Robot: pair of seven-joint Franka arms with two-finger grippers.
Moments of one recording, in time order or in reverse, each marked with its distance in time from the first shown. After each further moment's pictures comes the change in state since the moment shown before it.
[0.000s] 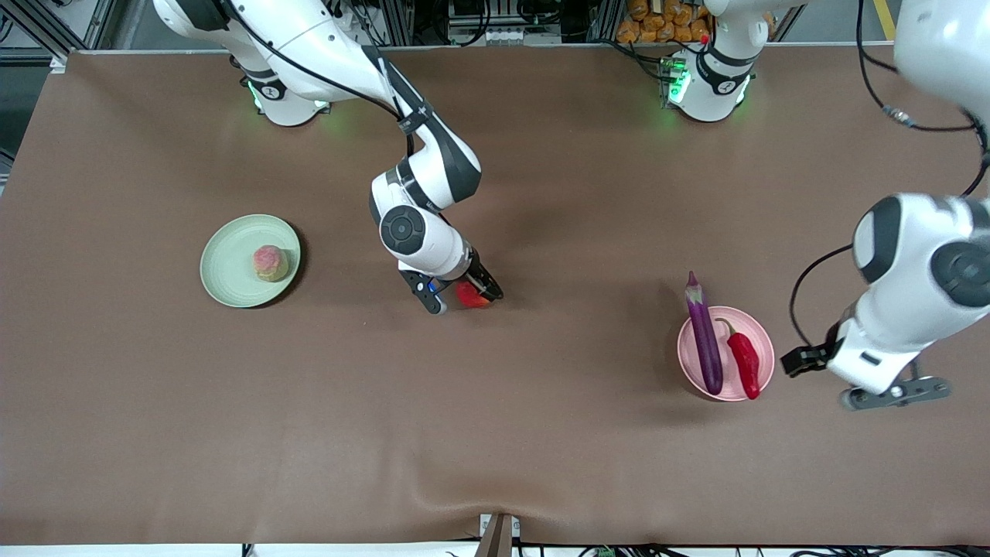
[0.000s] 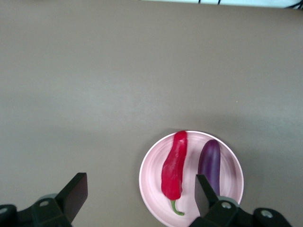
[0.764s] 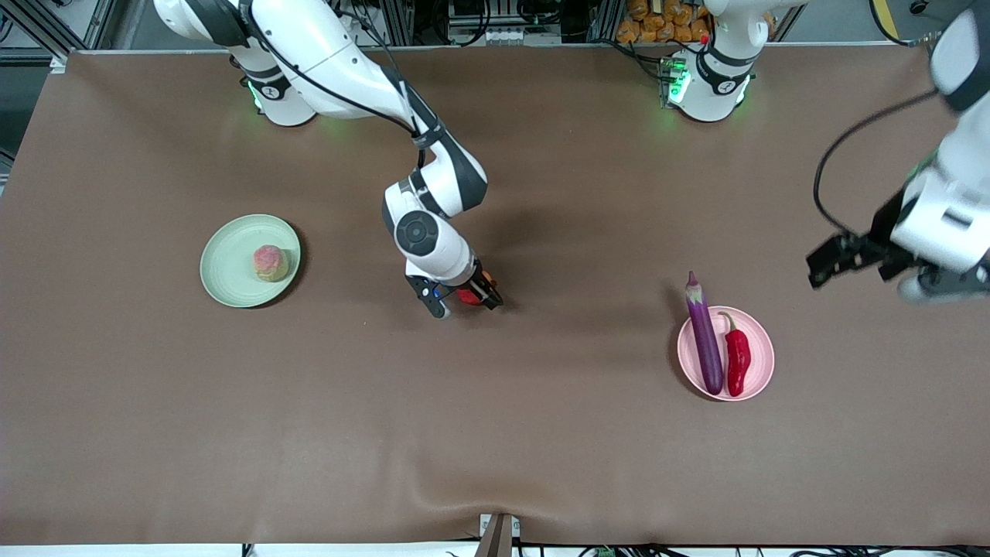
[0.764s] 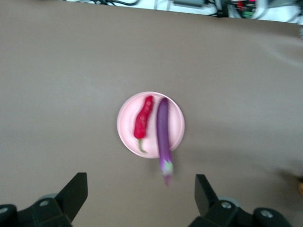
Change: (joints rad) left arm -0.001 -0.318 -0.058 0.058 -0.259 -0.346 0.053; right arm 0.045 0.081 -0.013 -0.010 -0.102 0.125 0.035
